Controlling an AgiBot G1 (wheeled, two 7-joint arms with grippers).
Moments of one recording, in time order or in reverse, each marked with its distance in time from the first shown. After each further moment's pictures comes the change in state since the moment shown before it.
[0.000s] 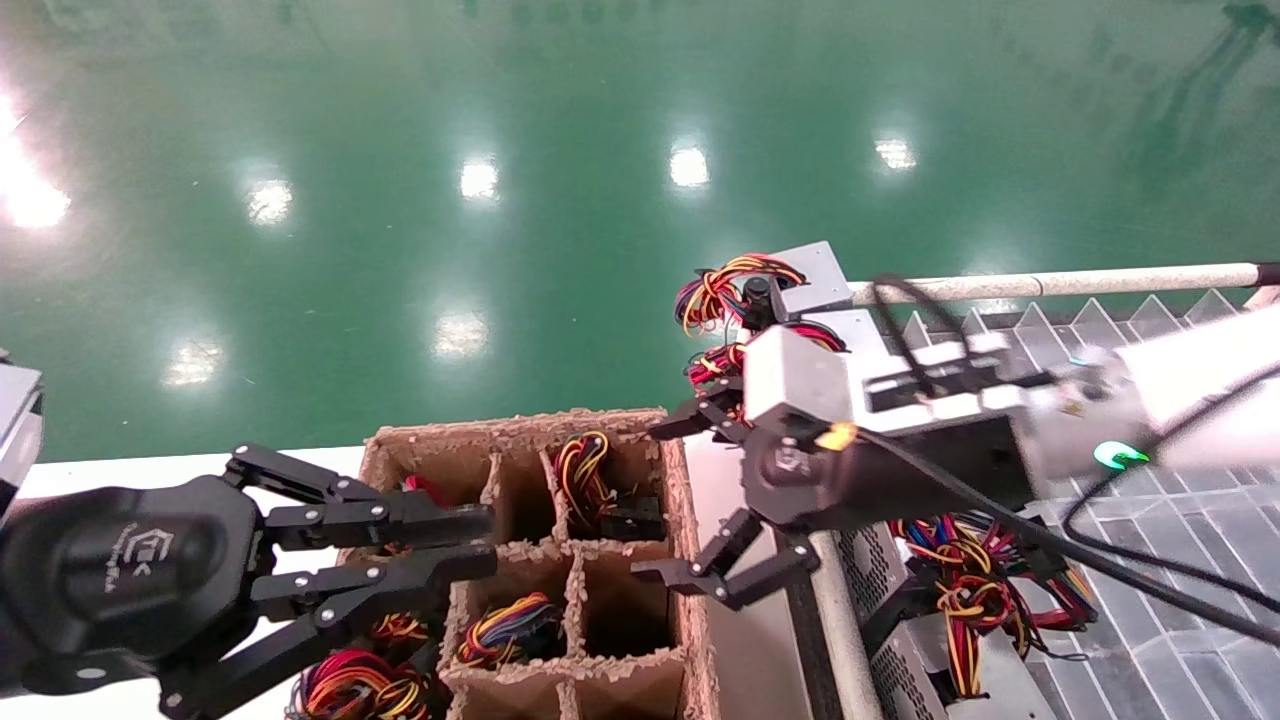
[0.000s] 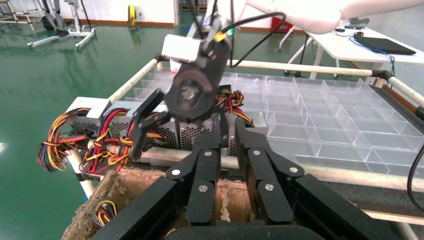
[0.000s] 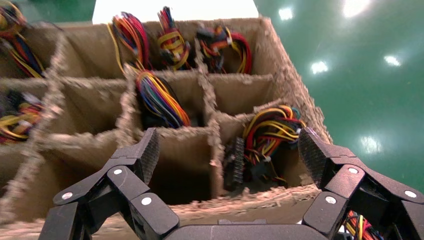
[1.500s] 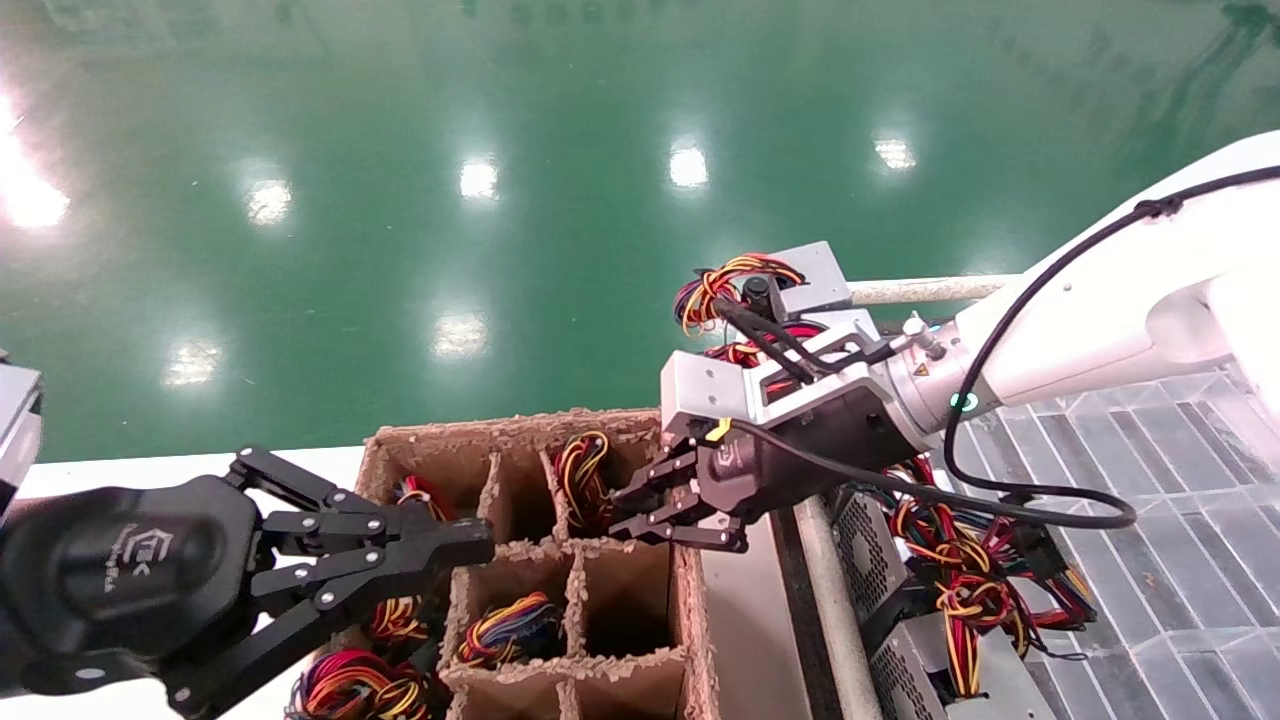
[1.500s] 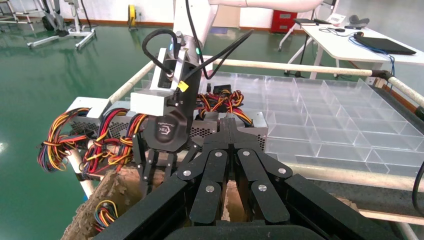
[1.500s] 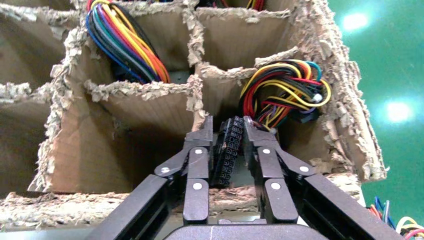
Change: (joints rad) left arm 0.000 0.000 0.000 0.000 0.000 0.000 0.000; right arm 0.276 -0.311 -0.179 -0.669 -0.212 -0.041 -0.338
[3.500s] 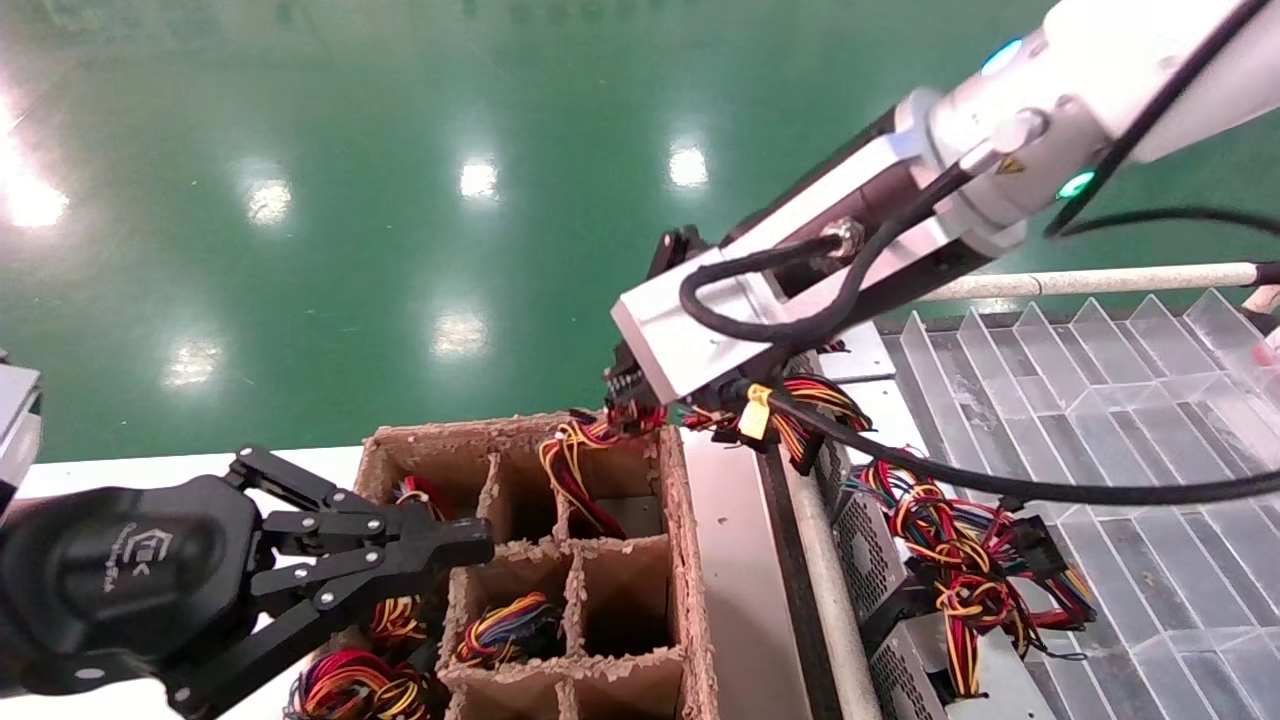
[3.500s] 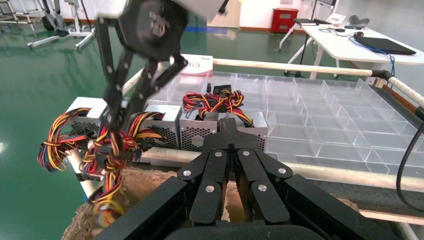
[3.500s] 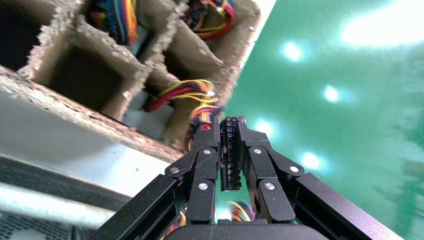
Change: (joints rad) left arm 0.000 0.000 0.000 0.000 0.000 0.000 0.000; right arm 0.305 0.185 -0.273 0.866 0.069 0.086 0.120
